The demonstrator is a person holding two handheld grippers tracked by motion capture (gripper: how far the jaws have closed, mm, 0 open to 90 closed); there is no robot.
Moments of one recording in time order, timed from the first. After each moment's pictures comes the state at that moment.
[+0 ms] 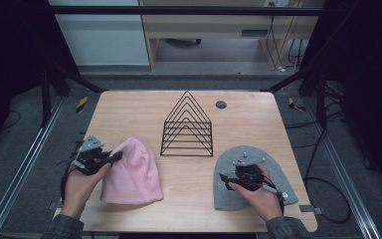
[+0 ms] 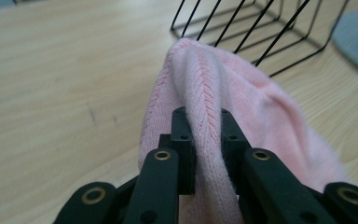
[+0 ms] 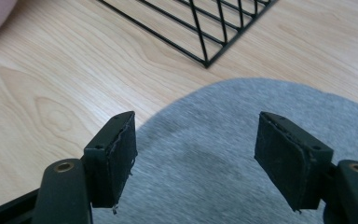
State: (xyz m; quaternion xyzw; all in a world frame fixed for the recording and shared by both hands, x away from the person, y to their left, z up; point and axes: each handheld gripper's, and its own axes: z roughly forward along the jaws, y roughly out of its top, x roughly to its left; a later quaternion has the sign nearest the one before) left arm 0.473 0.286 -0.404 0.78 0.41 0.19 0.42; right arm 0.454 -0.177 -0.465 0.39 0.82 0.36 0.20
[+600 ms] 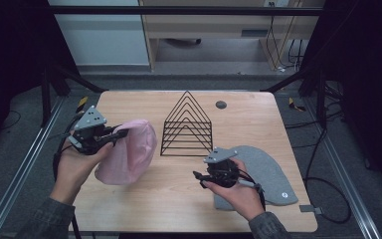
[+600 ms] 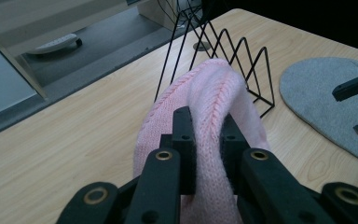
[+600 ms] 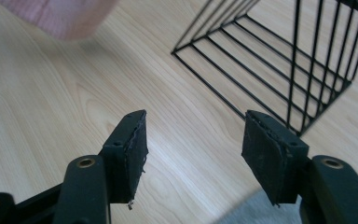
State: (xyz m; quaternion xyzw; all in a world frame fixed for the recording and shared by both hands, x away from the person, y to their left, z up) left arm 0.470 0.247 -0.296 0.81 0.33 0.24 0.43; right arm 0.443 -0.098 -0.408 0.31 0.85 0.39 0.18
